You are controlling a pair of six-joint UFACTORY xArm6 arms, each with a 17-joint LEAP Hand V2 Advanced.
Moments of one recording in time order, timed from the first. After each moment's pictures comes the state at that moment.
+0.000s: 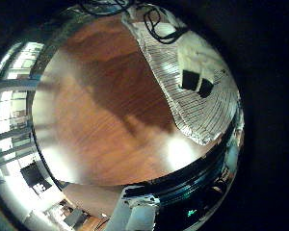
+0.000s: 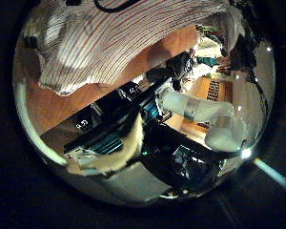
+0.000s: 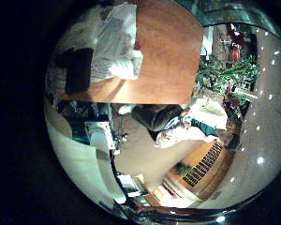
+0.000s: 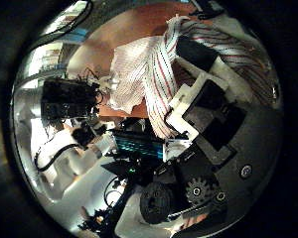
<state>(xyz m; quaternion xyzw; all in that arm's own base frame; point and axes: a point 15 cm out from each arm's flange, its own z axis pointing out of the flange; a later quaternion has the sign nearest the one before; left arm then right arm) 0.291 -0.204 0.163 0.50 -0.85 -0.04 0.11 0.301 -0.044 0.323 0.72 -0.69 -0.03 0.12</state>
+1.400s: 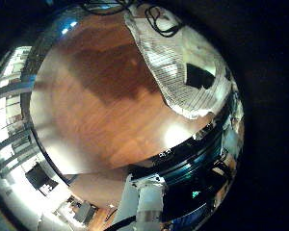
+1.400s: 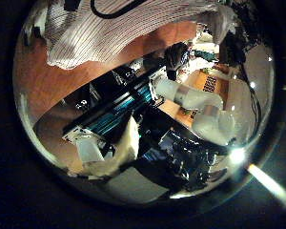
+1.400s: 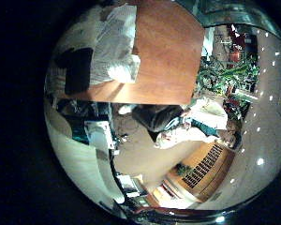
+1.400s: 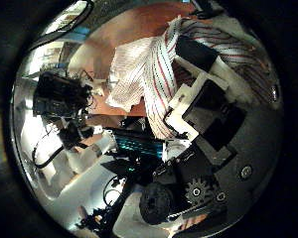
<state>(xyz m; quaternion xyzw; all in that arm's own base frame) 0.287 -0.193 0.173 0.48 -0.86 -0.11 0.15 0.297 -0.045 0.323 0.72 -0.68 -0.03 0.12</state>
